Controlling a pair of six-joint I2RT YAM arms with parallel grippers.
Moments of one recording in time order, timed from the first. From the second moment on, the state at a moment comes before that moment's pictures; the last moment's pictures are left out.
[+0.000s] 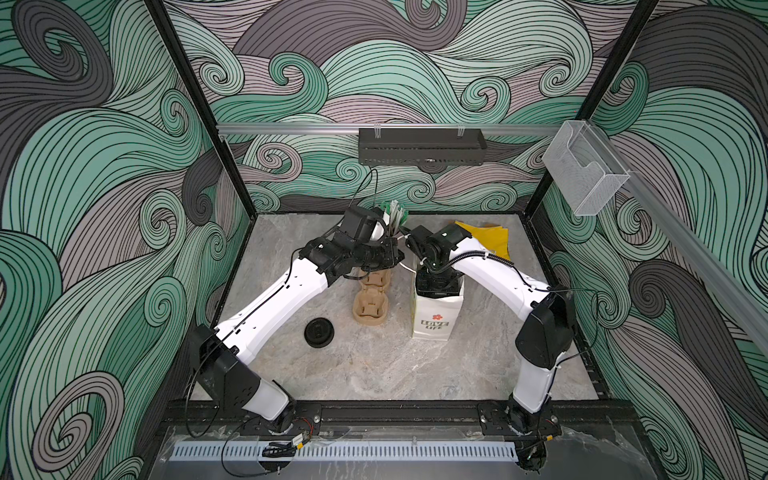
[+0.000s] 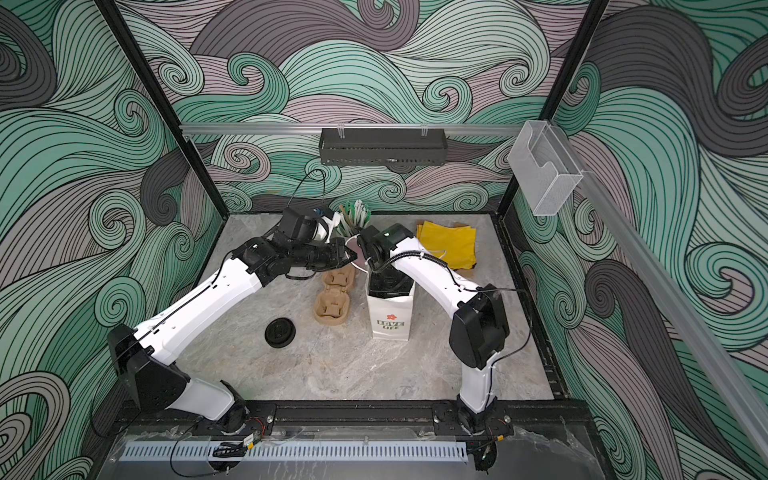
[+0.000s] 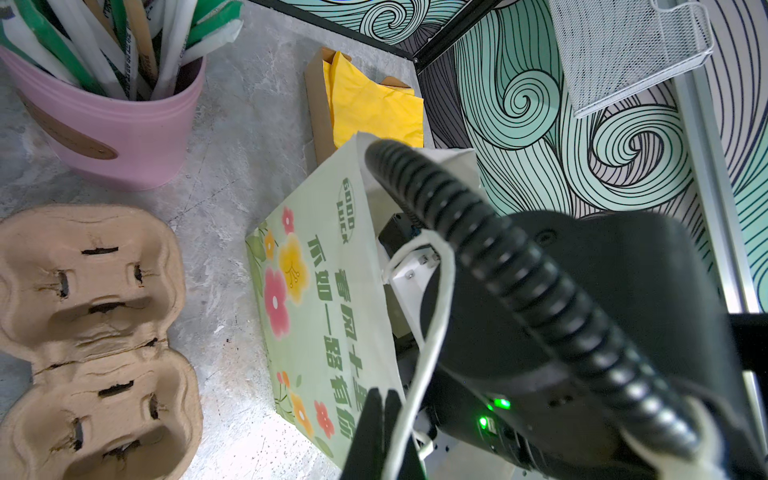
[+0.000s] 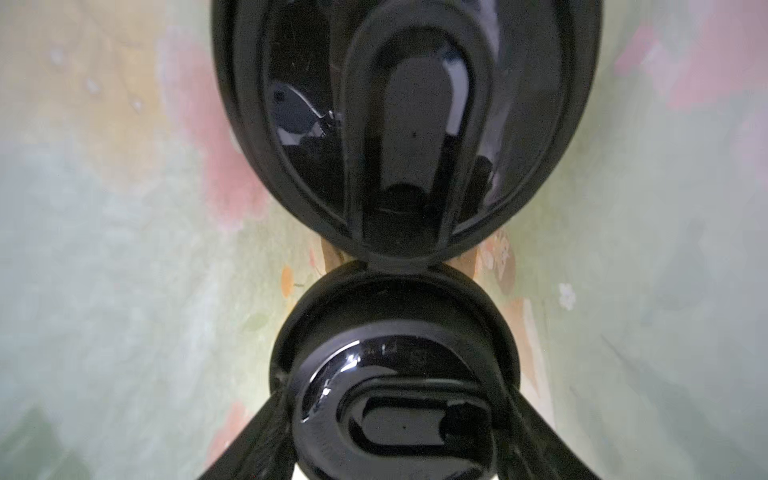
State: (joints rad) left arm -0.65 1.50 1.51 -0.66 0.30 -0.68; right arm 0.67 1.86 1.74 -1.47 0.01 0.71
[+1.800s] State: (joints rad) left arm -0.64 1.50 1.51 -0.66 0.30 -0.66; right arm 0.68 1.81 1.64 -1.37 0.02 0.71
